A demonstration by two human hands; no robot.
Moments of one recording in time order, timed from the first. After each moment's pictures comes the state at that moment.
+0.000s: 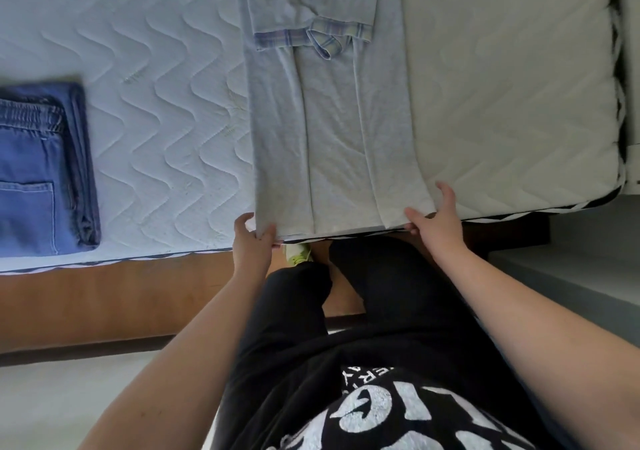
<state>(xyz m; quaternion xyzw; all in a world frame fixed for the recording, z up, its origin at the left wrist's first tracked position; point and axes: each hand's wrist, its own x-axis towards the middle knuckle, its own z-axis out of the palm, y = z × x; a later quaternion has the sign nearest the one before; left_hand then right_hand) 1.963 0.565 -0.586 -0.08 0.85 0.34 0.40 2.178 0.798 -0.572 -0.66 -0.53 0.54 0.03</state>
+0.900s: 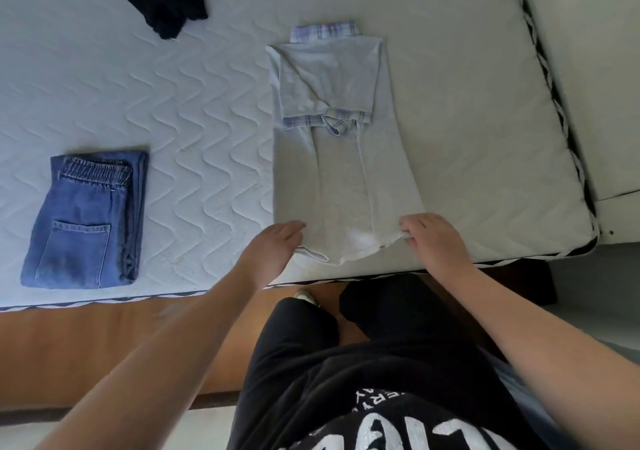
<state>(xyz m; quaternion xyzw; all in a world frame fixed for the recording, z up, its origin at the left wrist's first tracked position) 1.908 0.591 -0.518 0.66 0.75 0.07 0.07 2.162 0.817 -0.511 -0.24 -0.96 0.13 0.04</state>
